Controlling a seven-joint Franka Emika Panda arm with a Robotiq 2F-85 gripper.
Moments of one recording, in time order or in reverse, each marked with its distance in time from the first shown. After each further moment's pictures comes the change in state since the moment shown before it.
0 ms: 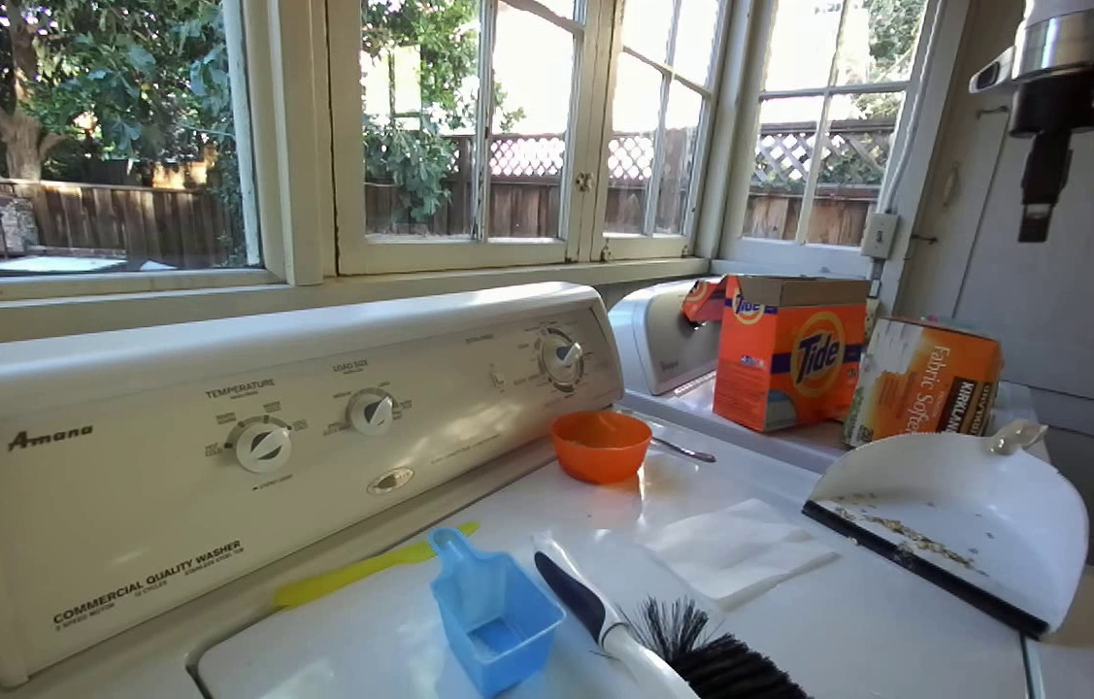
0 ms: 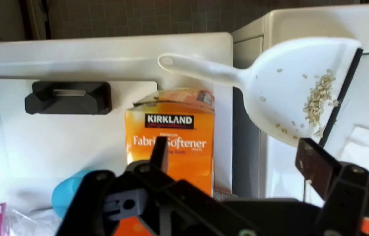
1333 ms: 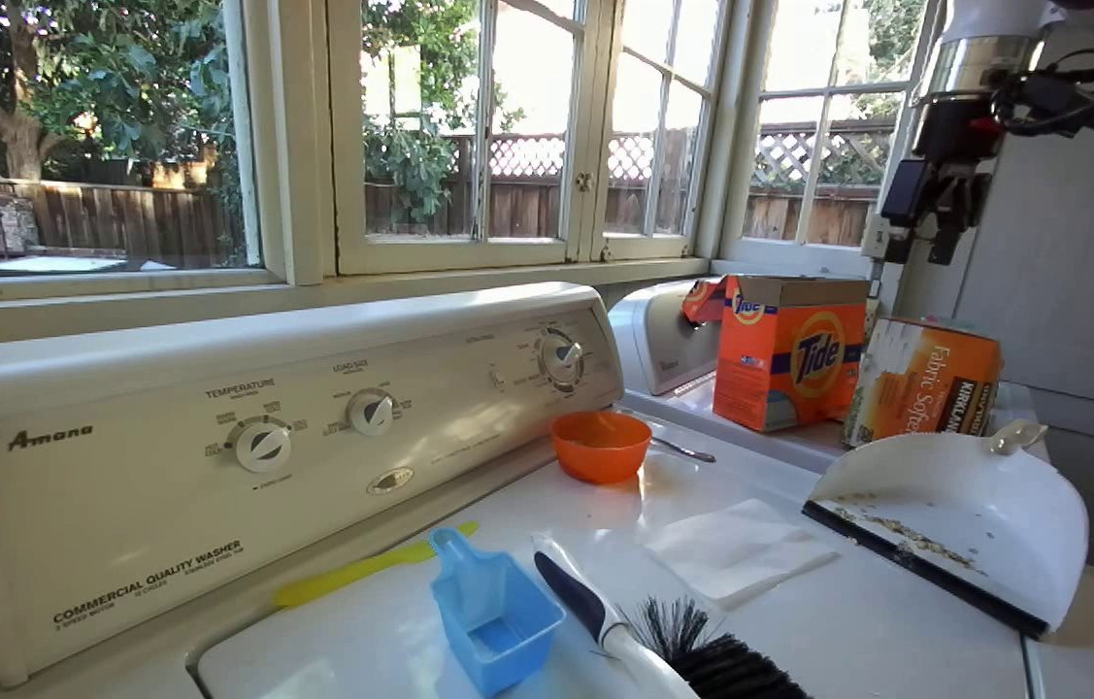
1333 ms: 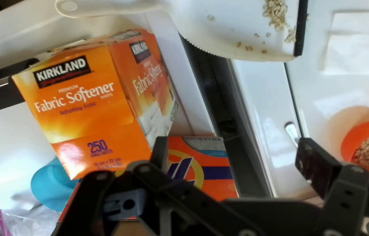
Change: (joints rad) arm 0.041 0.105 0.110 0.010 0.051 0.230 0.457
